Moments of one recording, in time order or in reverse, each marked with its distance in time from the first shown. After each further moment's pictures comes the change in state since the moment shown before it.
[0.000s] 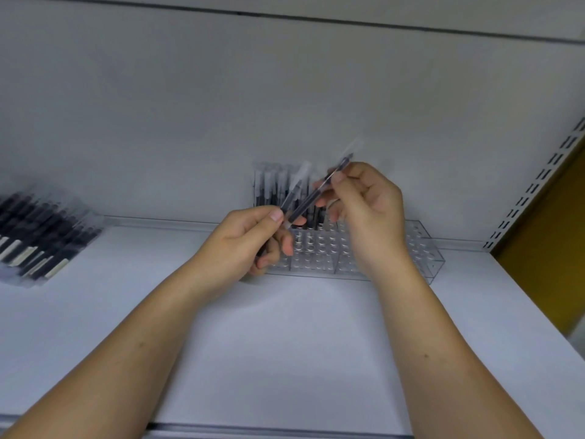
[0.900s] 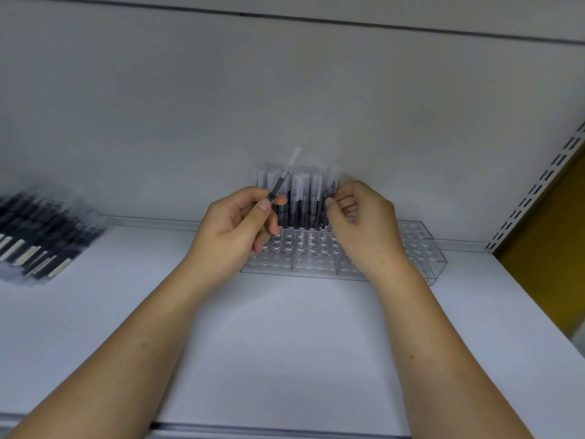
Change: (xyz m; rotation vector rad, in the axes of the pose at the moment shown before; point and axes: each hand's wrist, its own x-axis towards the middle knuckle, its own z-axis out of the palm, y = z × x) left_hand 0.003 0.006 -0.002 0.081 0.256 0.124; right_hand 0.006 0.032 -0.016 -0.712 0.027 -0.075
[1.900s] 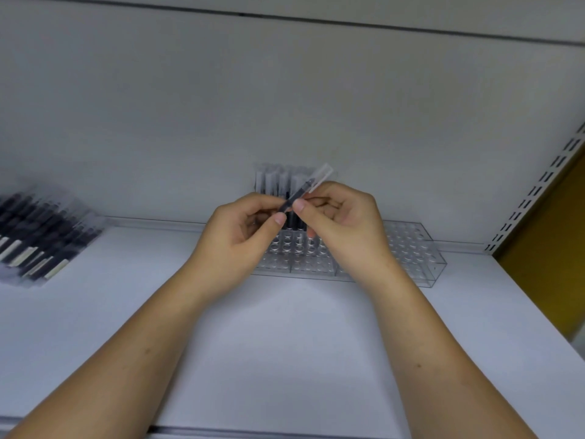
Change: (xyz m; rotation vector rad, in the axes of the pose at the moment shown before) left_hand 0.001 -0.010 0.002 0.095 -0.064 0.157; right_hand -0.013 -0.035 0.004 0.604 -0.239 0.094
